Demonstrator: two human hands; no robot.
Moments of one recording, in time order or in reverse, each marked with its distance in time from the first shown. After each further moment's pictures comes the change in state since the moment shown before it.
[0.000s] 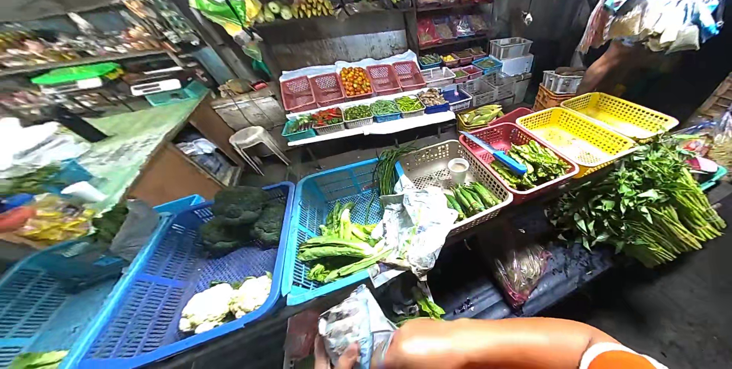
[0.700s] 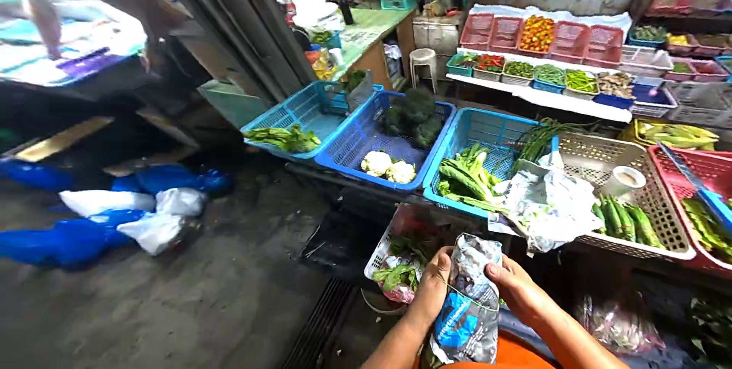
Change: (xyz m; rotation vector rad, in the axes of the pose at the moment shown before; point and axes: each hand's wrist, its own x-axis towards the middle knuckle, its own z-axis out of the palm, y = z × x) left_hand -0.023 0.020 -0.013 0.105 0.025 -0.091; right_hand 0.013 0.037 0.028 1.110 0.240 0.606
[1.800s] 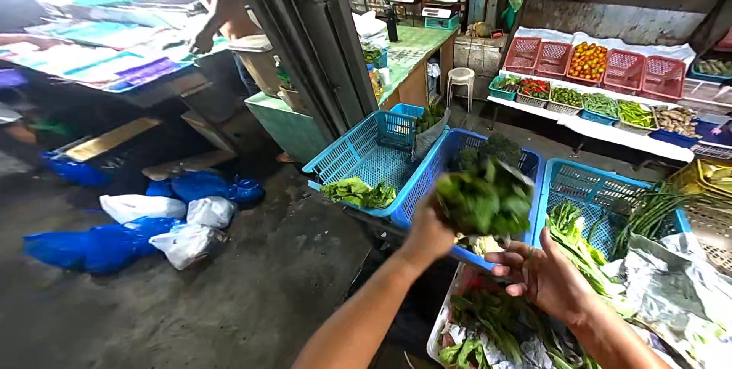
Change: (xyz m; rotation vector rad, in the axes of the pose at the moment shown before) left_hand 0.212 0.136 -0.271 0.265 0.118 0.611; right_hand 0.240 -0.094 0.148 0.149 -0.130 0.057
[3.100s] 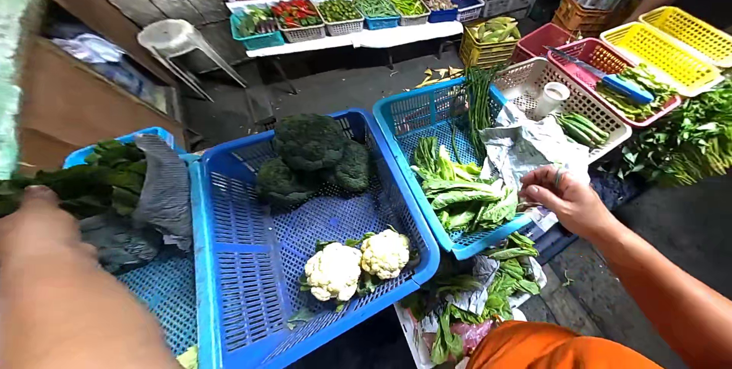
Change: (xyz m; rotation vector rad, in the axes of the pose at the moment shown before) left_hand 0.244 -0.131 -0.003 0.454 0.194 -0.774; right_hand -0.117 -0.008 -0.101 -0.932 1.065 -0.349
